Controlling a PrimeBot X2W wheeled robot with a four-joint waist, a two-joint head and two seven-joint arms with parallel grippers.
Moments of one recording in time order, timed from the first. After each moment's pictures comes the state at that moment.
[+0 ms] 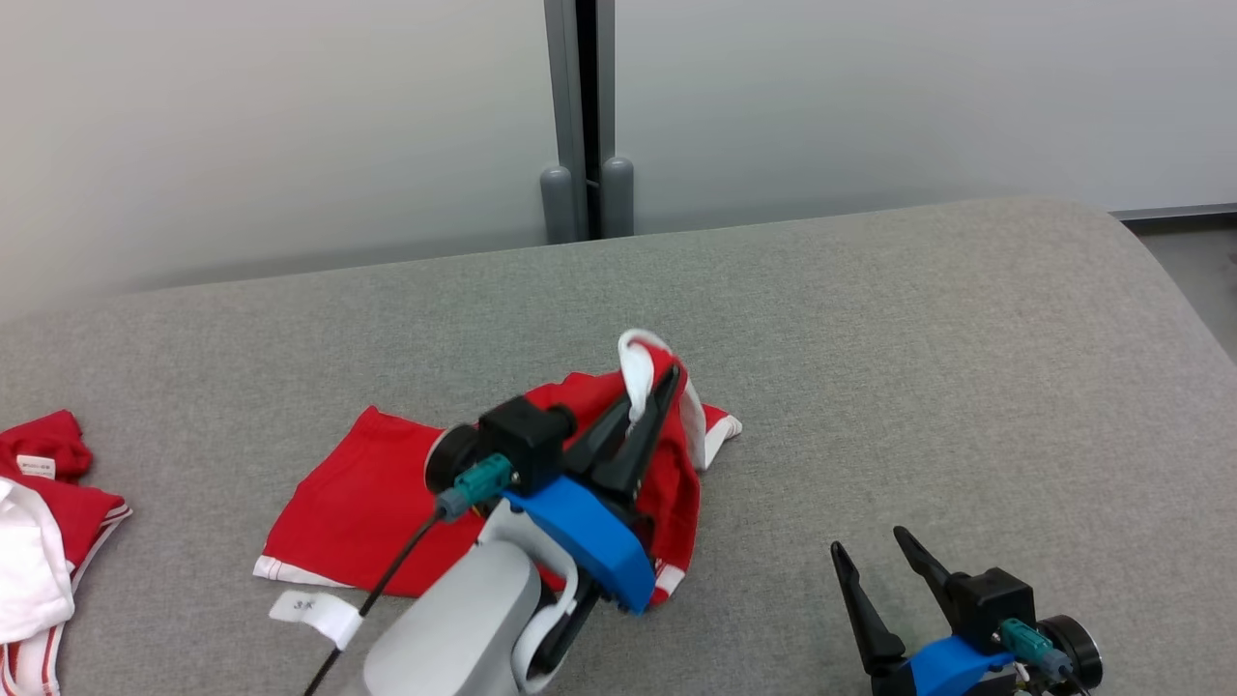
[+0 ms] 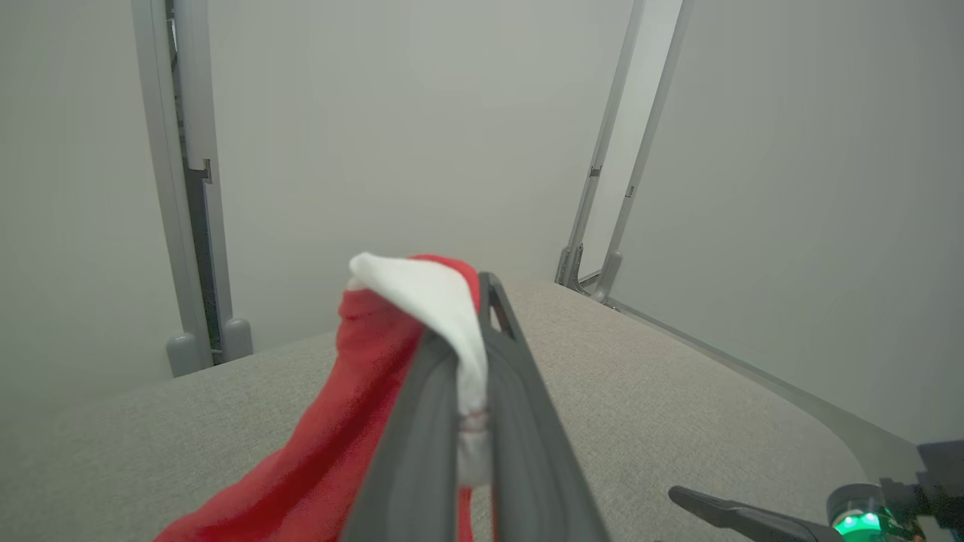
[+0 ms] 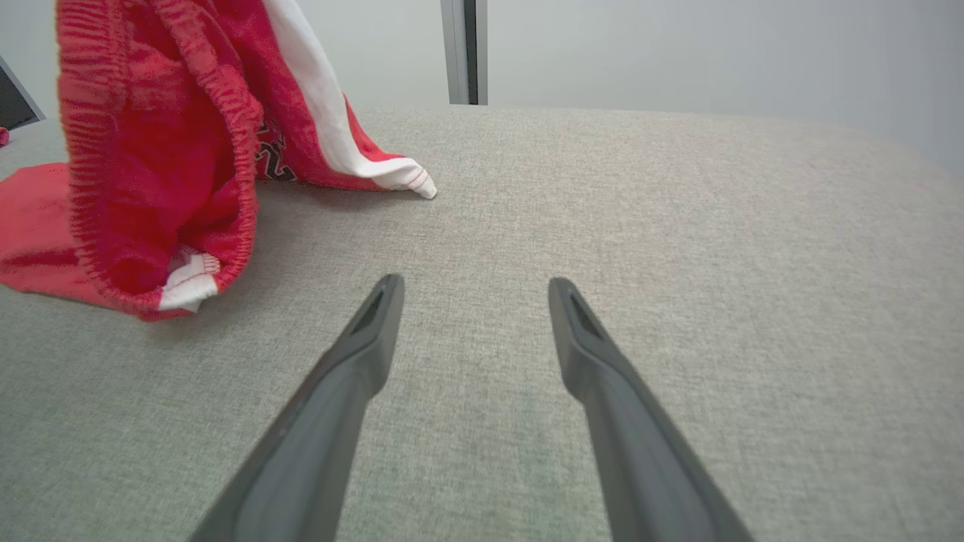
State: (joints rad) left arm -0.54 0.09 -0.77 0.52 -0.63 -0.13 -0.26; right arm -0.14 -0.05 0.14 0.56 0.06 0.13 -0.26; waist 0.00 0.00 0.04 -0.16
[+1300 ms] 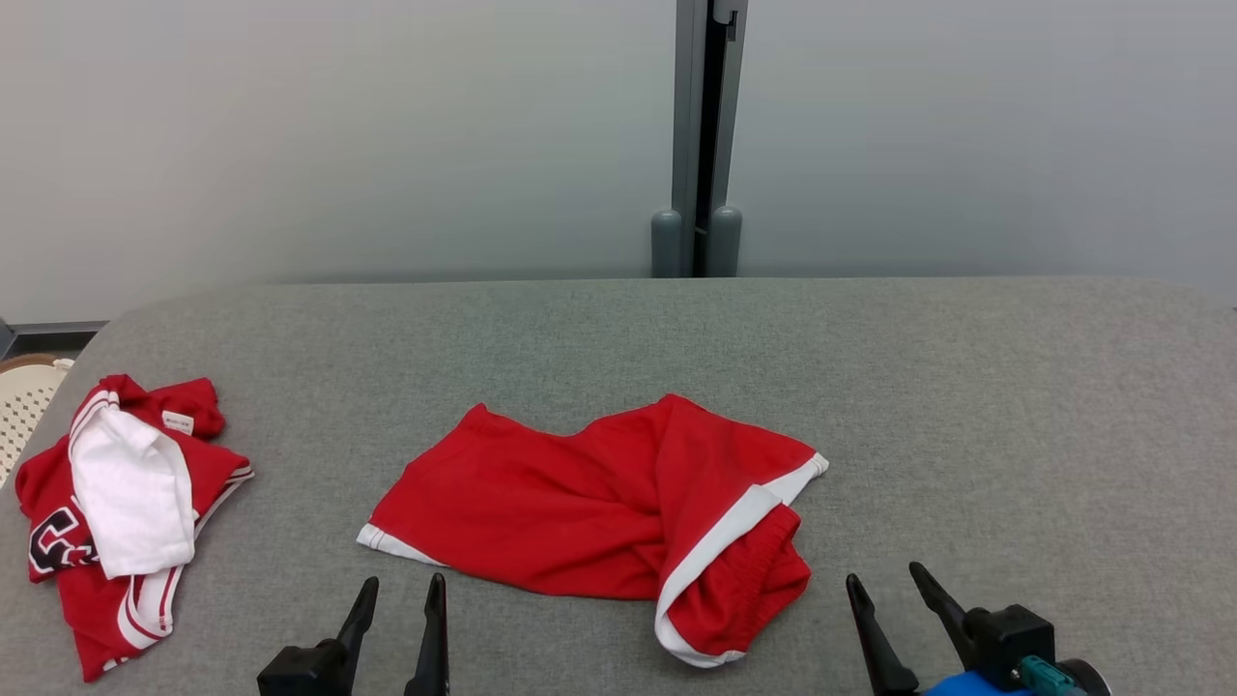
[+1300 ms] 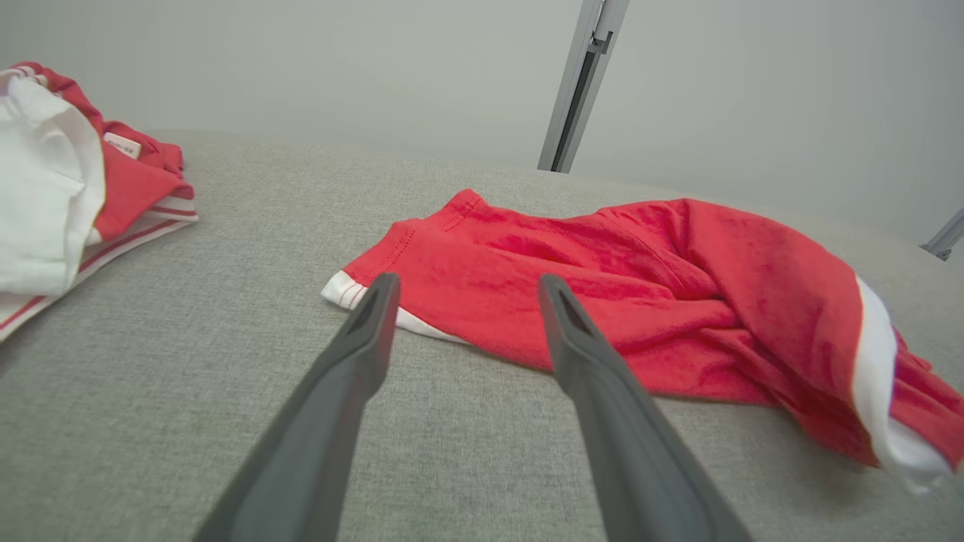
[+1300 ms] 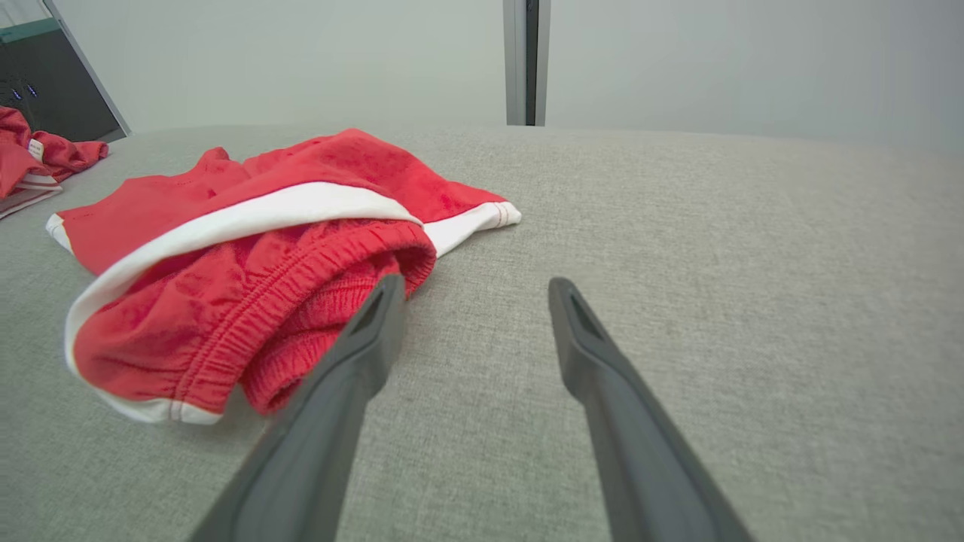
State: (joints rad) left arm 0.02 0.05 -0.14 0.45 -0.25 -0.12 -0.26; right arm -0.06 -0.05 0.11 0.52 0.10 0.13 -0.26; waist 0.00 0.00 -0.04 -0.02
